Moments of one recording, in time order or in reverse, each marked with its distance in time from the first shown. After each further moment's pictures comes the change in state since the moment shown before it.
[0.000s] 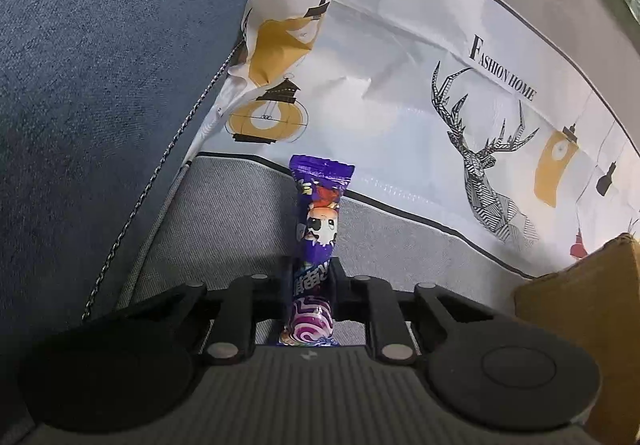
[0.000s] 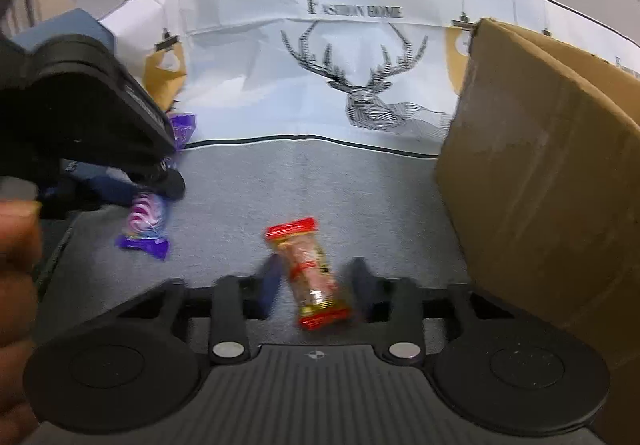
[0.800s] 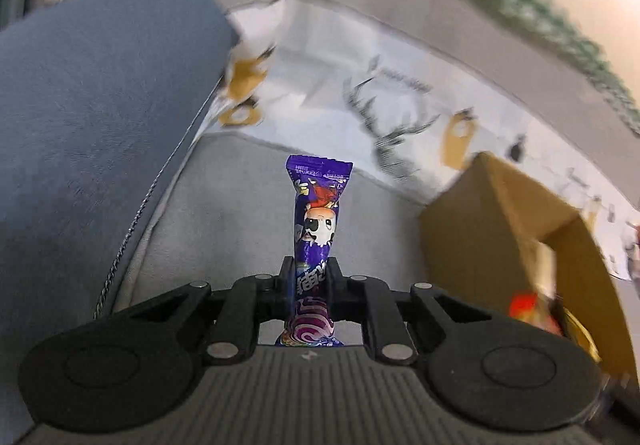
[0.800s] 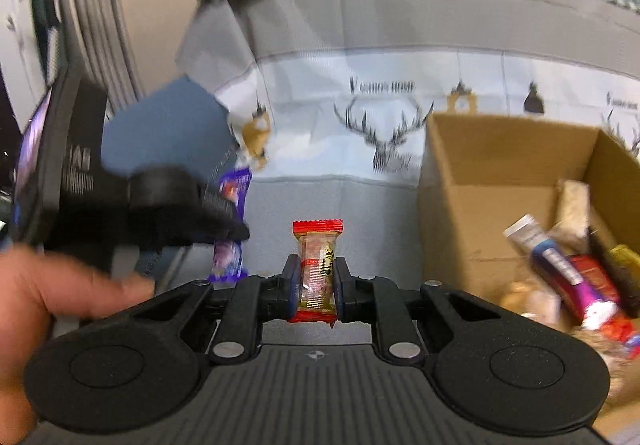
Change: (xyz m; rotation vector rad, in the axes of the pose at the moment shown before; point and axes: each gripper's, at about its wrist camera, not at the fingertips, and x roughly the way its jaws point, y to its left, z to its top) left arm -0.158 -0.015 -0.115 0.101 -0.169 -0.096; right arm -0.210 -0.049 -0.025 -0.031 -0.152 0.199
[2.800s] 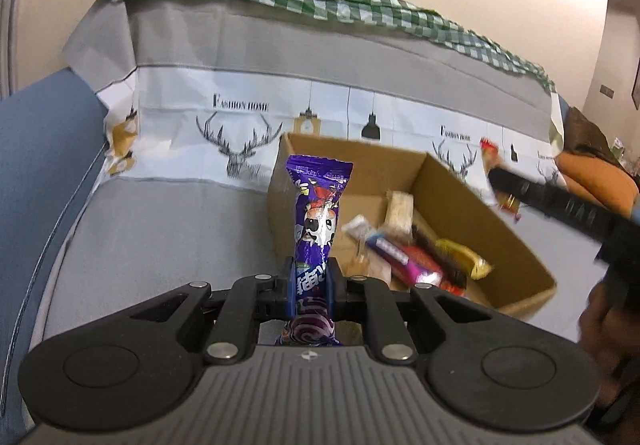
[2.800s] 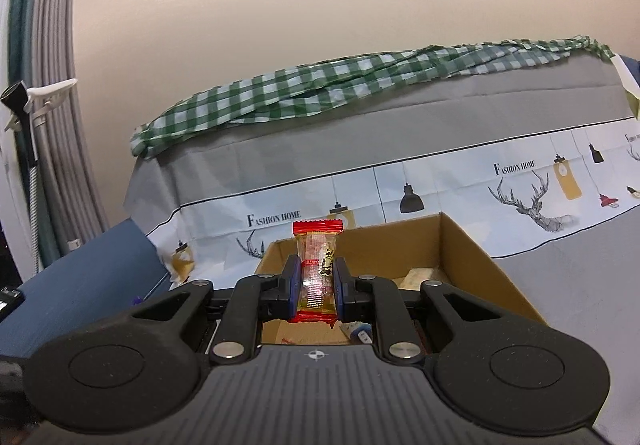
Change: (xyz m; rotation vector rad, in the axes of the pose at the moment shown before) left arm -0.095 -0.122 -0.082 0.256 -0.136 -0.174; right arm -0.110 -0.164 -0.015 0.112 -0.359 -0.085
